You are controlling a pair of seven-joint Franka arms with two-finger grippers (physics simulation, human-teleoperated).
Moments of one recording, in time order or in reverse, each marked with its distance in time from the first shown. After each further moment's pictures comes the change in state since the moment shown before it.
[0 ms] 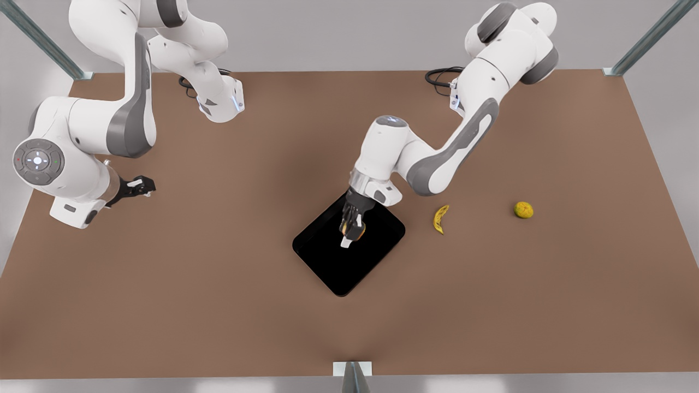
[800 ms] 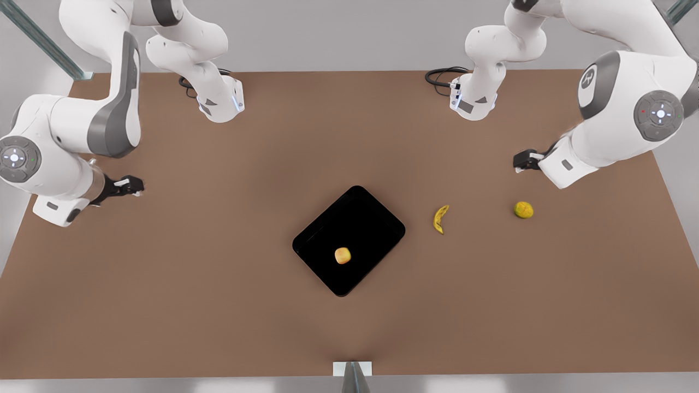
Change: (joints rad) left arm 0.181 -0.374 0.479 0.214 -0.829 -1.376 2.829; right arm -0.069 -0.018 0.004 -0.020 0.014 0.015 -0.001
